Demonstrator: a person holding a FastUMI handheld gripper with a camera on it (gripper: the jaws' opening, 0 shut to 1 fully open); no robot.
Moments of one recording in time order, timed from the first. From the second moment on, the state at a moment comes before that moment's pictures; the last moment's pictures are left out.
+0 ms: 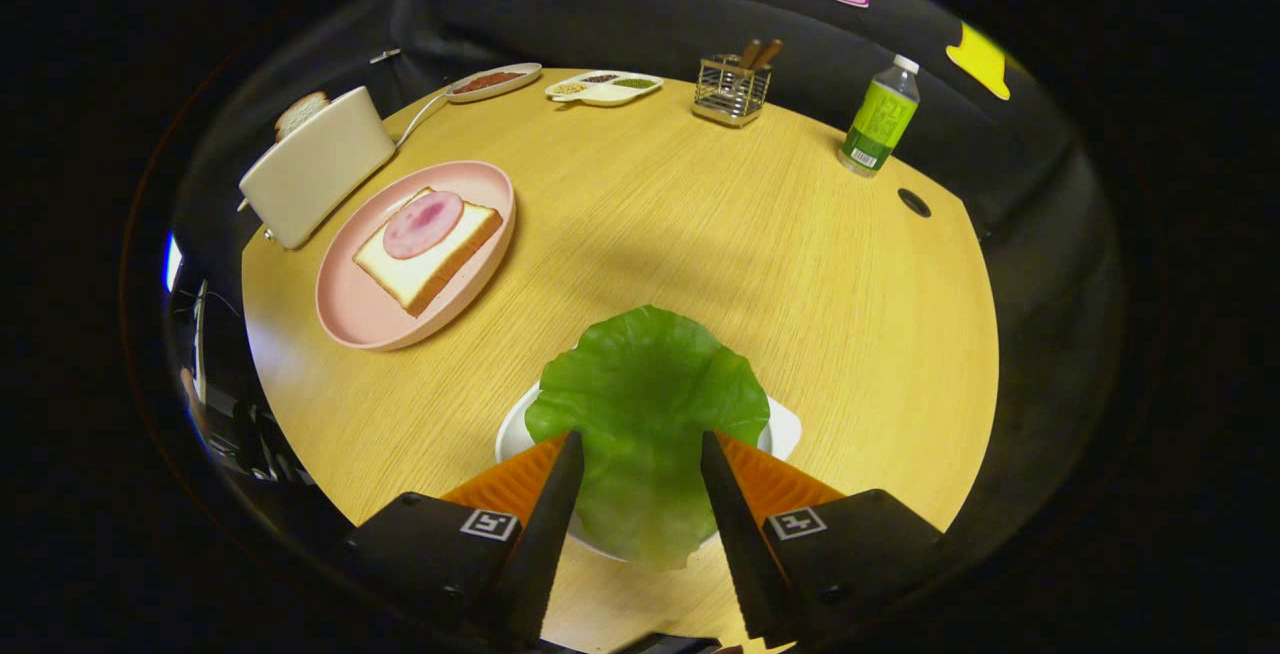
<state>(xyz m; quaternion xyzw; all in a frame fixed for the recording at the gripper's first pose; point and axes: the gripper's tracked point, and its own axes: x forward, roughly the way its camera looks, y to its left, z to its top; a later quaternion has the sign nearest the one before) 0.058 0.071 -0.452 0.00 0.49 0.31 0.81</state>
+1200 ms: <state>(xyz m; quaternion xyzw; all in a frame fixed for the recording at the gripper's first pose) 0.064 0.118 -0.305 0.07 0.40 0.31 0.86</state>
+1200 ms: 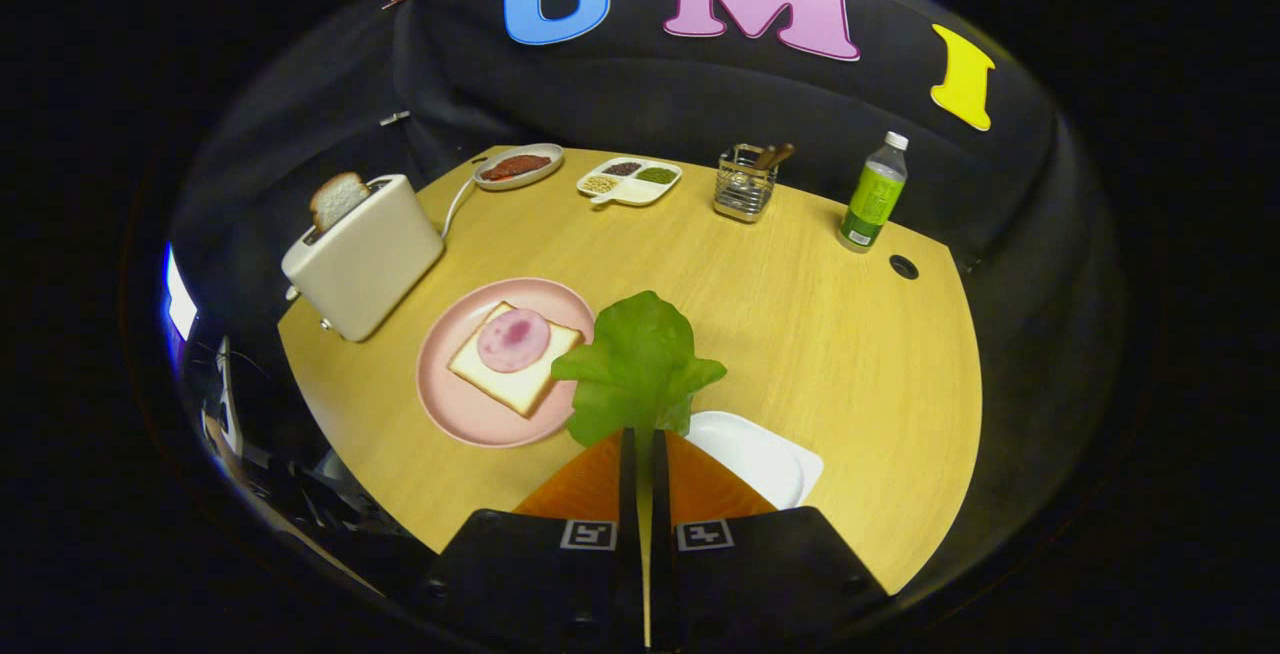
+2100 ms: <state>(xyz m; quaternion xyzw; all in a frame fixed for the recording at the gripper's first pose) 0.065 0.253 -0.259 0.08 0.40 0.36 0.84</state>
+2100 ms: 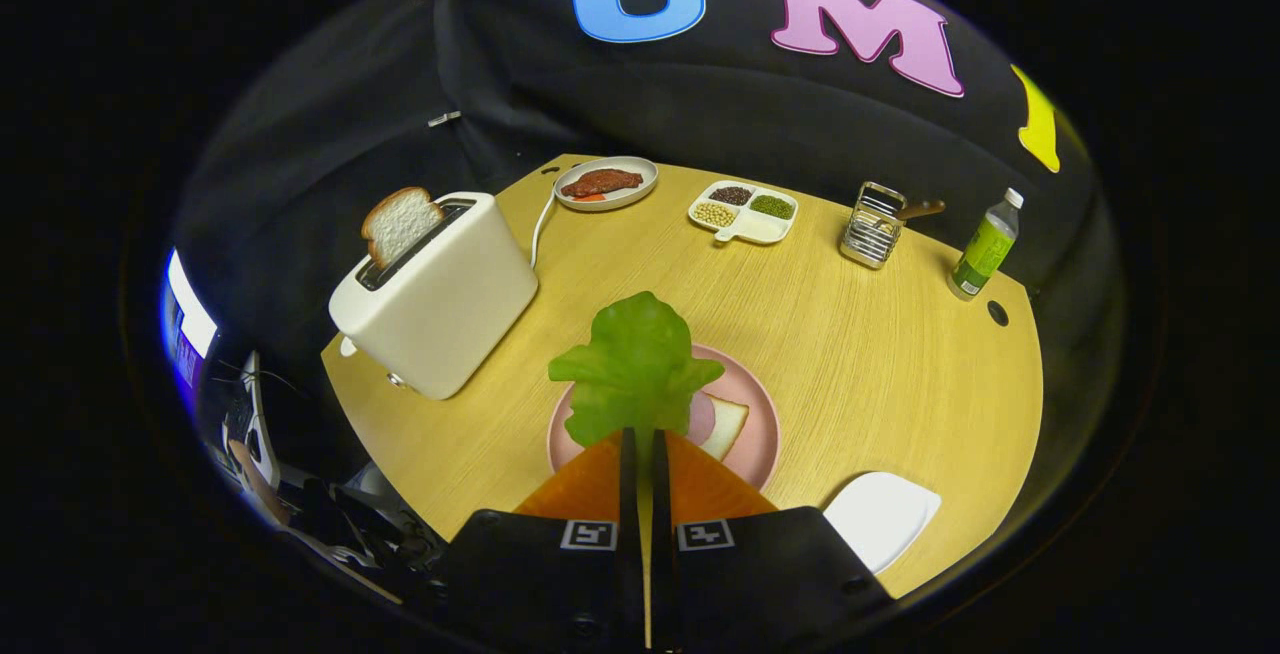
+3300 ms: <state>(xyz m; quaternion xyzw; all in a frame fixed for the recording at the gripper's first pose) 0.030 0.264 0.020 0.04 0.01 0.34 0.94</state>
